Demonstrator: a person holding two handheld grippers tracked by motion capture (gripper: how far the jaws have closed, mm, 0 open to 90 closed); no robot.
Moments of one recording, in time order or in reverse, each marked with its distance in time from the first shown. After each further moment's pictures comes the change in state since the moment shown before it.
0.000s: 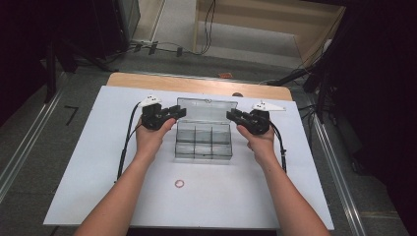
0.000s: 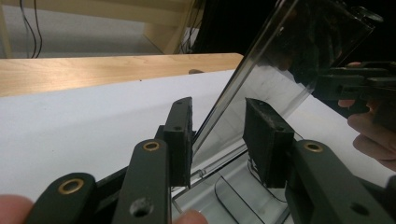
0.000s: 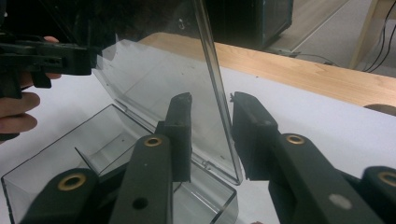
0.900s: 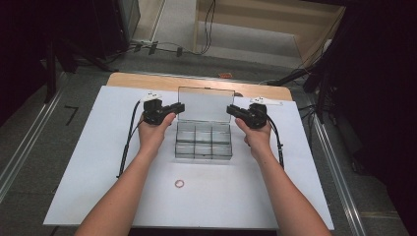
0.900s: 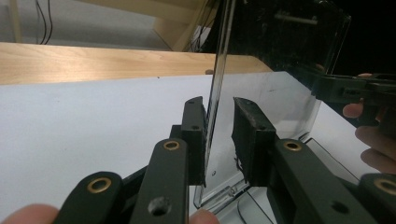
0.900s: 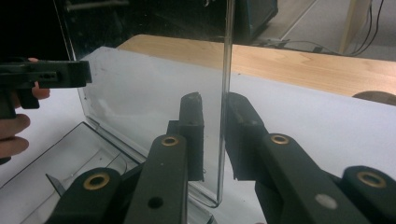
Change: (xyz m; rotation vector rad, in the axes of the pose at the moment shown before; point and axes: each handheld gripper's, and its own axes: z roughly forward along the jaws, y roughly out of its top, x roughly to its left) left arm 0.019 0.000 0.018 0.010 0.032 -0.086; right arm -0.015 0.004 0.021 0.022 -0.050 0.102
